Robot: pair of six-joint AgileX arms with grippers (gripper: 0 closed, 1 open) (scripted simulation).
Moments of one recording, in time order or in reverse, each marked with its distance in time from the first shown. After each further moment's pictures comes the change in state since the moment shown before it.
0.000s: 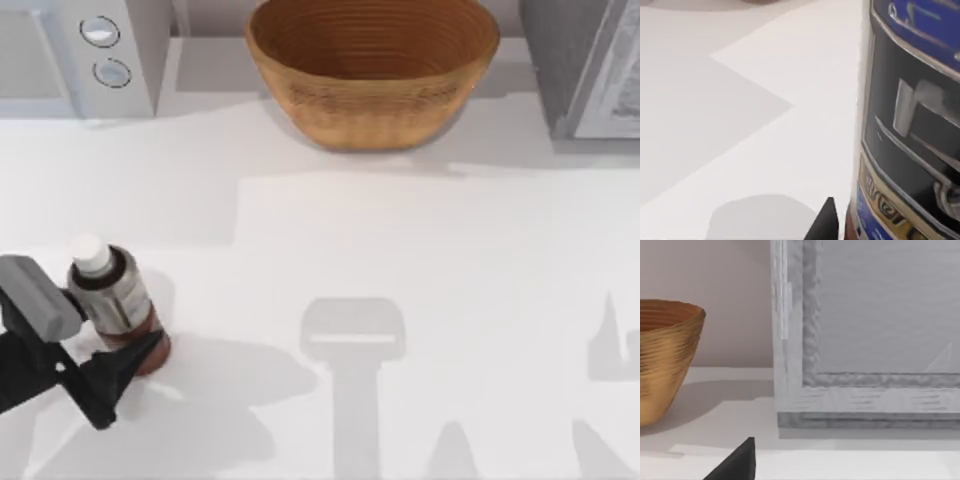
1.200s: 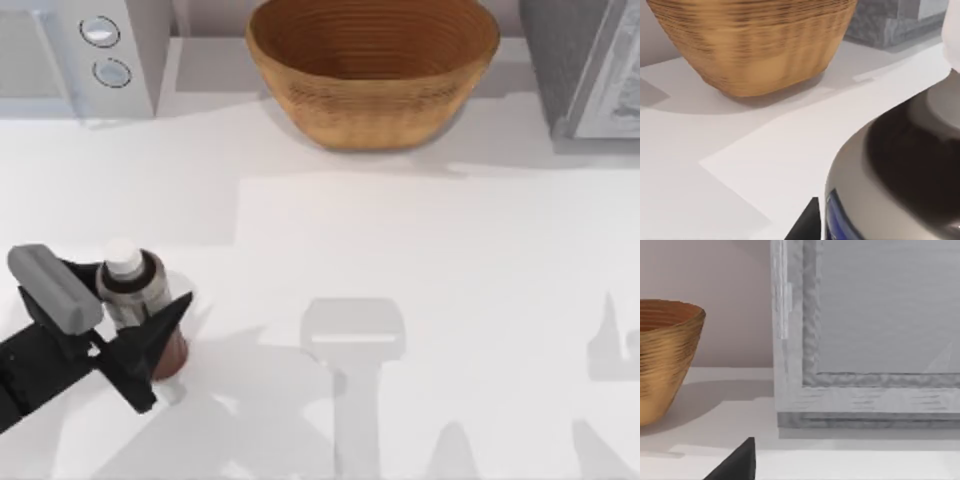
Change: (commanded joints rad) left arm -0.196 0.141 -0.057 0.583 -0.152 -0.318; right arm 0.000 0.000 0.000 0.000 0.000 0.000
